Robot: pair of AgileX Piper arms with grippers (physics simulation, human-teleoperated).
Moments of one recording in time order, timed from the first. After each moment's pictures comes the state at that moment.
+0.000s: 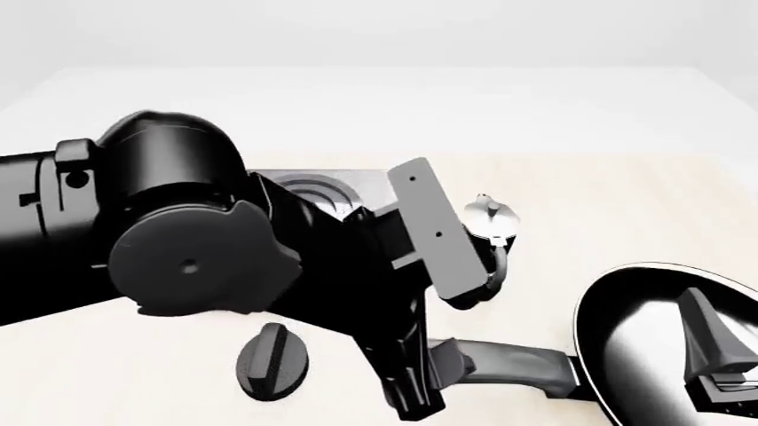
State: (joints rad) left arm -1.14 1.41 -1.21 0.77 0.20; right arm 0.00 0.00 -0.01 0.01 -0.01
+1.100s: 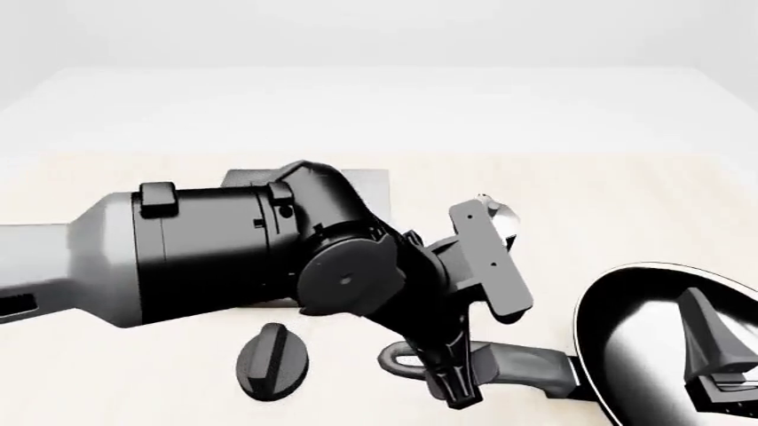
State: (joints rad) left arm -1.11 1.62 -1.26 0.70 0.26; right arm 0.00 0.00 -0.01 0.01 0.00
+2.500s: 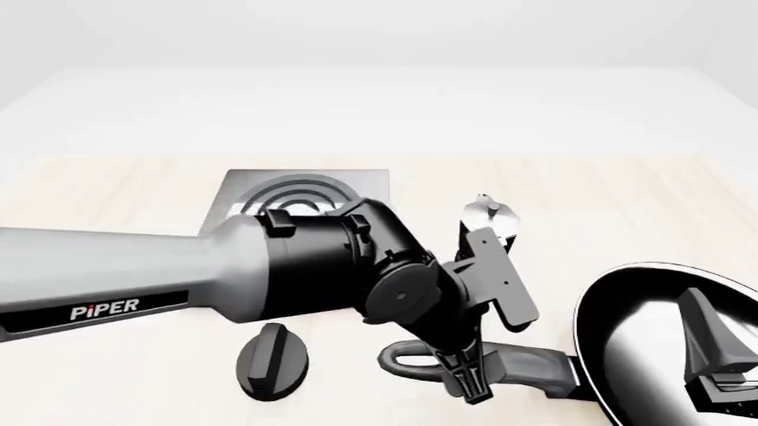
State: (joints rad) left arm -1.08 1.79 -1.29 0.61 0.27; right arm 0.00 0.00 -0.01 0.01 -0.01
